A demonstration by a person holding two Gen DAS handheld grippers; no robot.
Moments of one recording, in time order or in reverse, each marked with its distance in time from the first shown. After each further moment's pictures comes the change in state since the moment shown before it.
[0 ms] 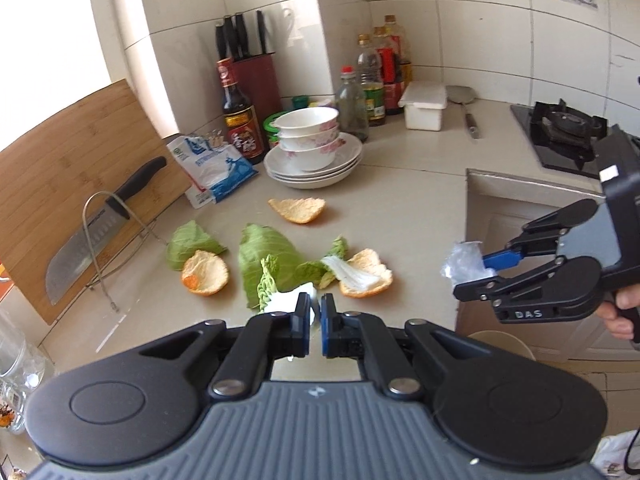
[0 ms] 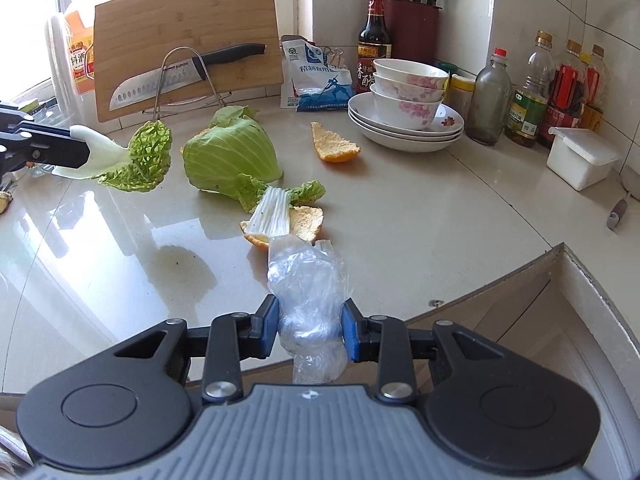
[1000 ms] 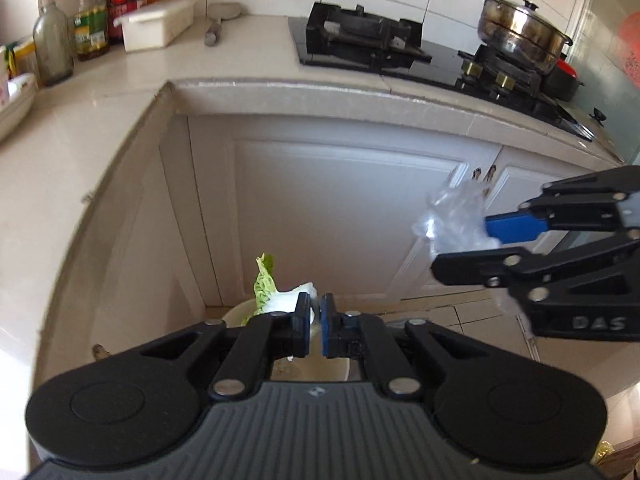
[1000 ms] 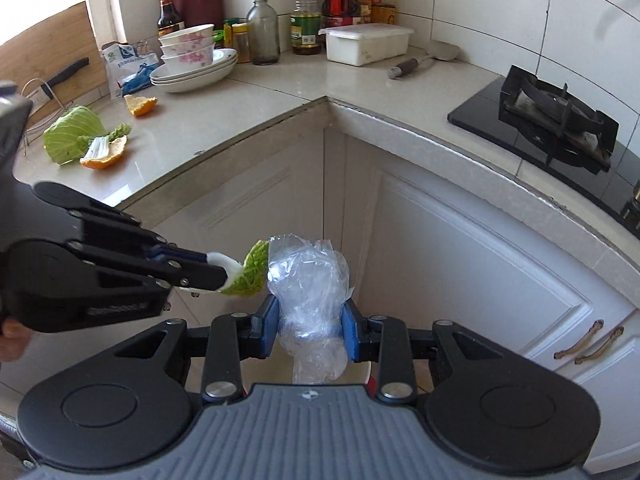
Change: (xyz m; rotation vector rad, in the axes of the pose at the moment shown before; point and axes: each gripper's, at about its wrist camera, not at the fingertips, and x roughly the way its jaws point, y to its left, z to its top) left arm 0.142 -0.228 -0.026 0.146 0.181 -0.566; right arm -0.121 -0.089 -0.157 0.370 0.062 -0.319
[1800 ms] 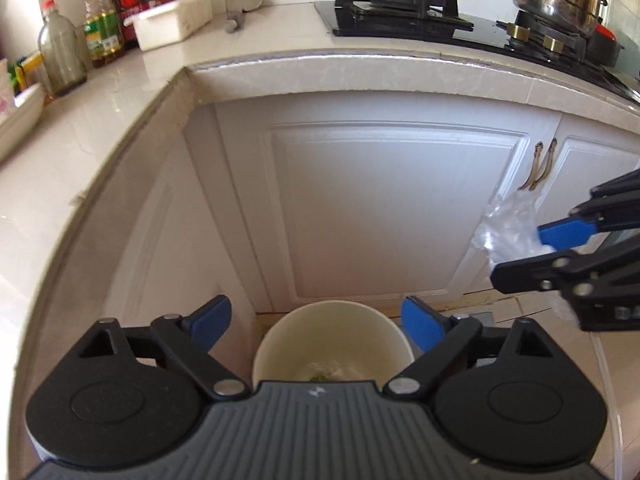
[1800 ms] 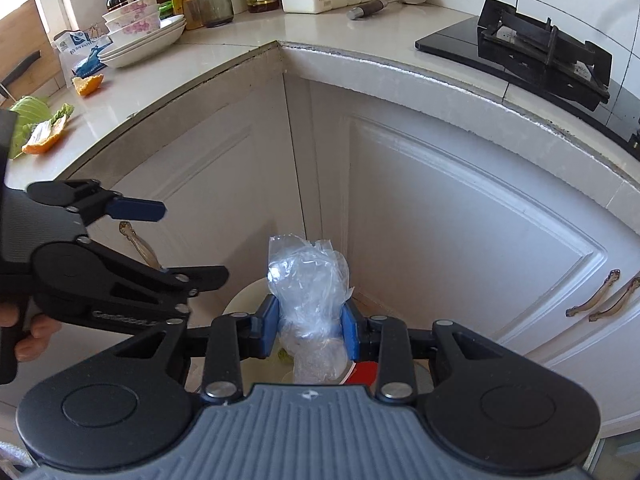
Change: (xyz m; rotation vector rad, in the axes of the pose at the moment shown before) left arm 0.039 0.002 -0.001 0.075 -0.006 0.203; right arm 0.062 -0.033 -0.022 0.096 0.093 -0.012
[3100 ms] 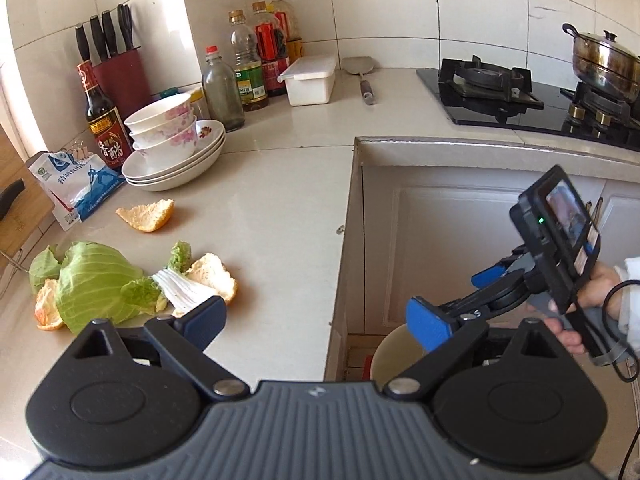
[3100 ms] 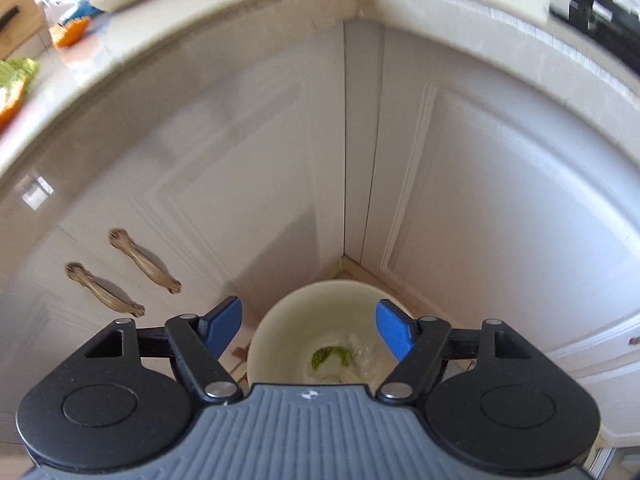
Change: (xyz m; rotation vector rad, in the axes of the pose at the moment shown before) left arm -0.147 0.107 -0.019 -0.088 -0.126 0.196; right arm 0.116 0.078 0.049 -0.040 0.106 0.034
